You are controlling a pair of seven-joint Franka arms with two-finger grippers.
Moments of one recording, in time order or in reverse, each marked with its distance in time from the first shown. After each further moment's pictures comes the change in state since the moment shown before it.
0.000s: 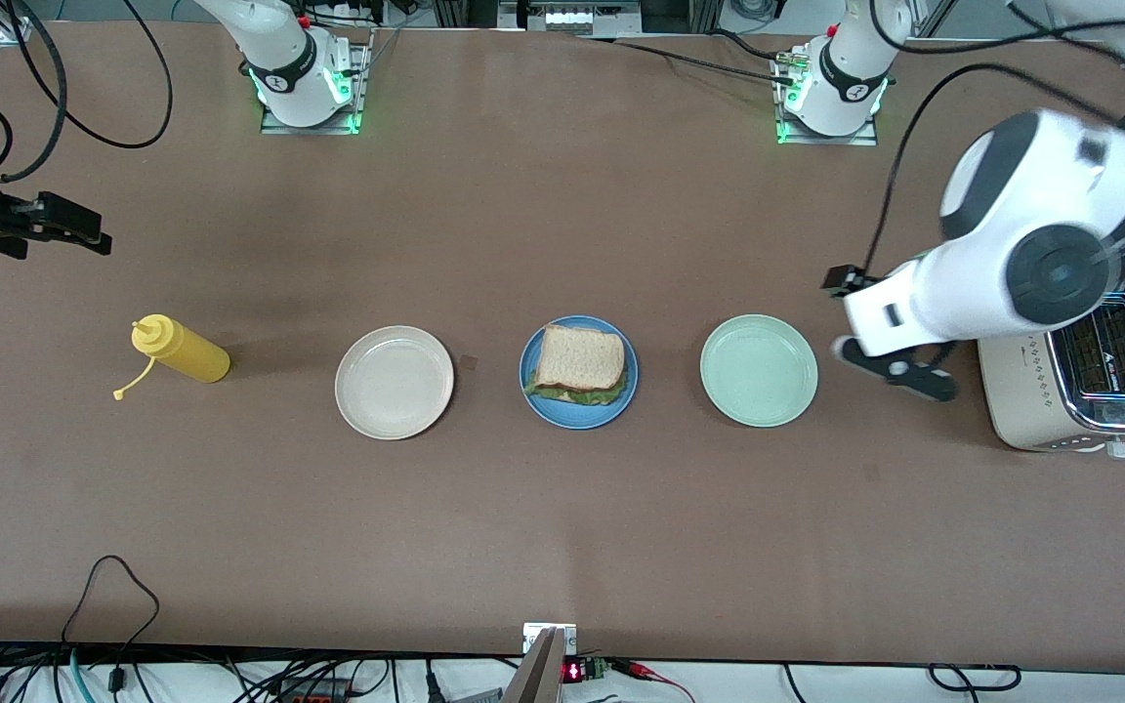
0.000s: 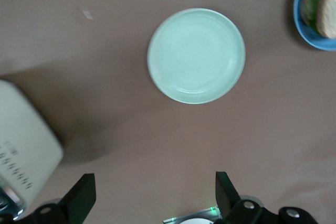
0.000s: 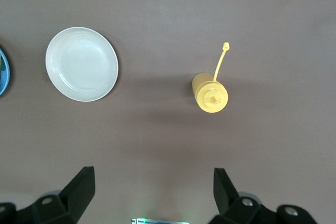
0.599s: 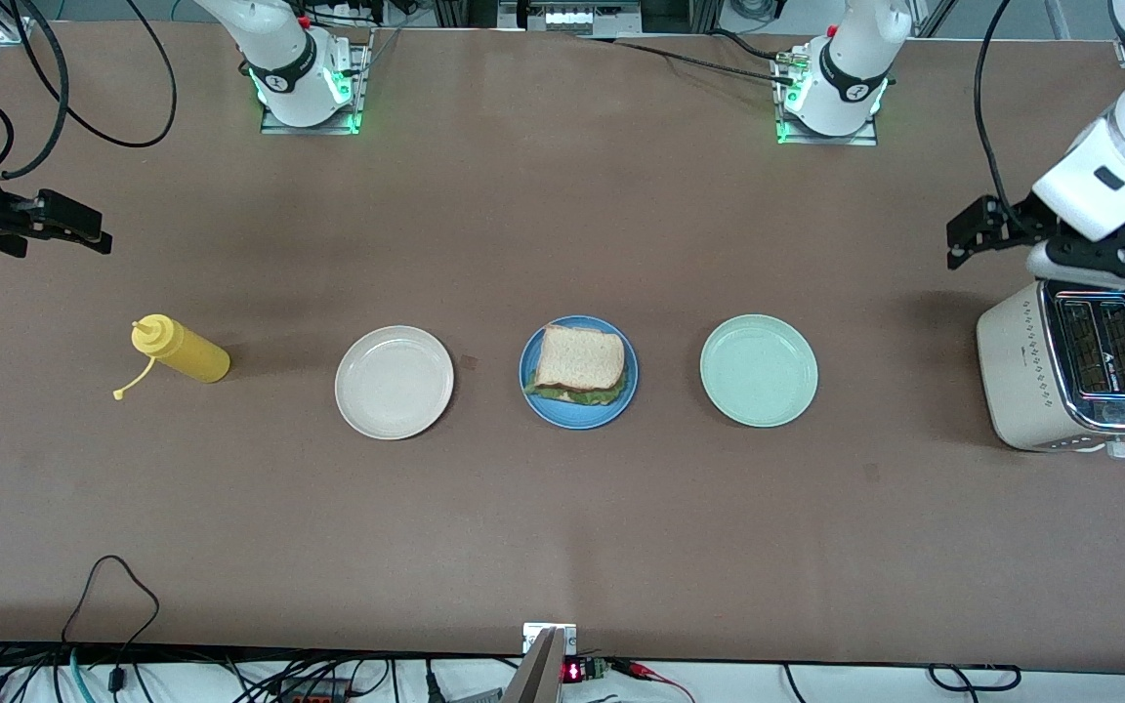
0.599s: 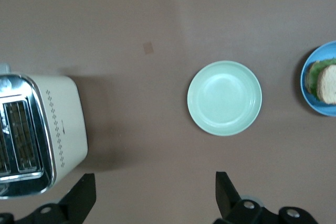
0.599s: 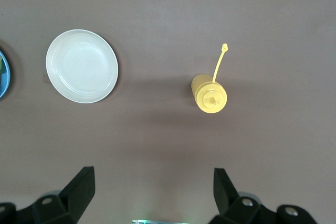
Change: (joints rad) left arm -0.154 -0.431 0.365 -0.380 -0.159 0.265 -0.001; right arm -0.001 -0.004 -0.007 0.002 -0.002 0.002 0.002
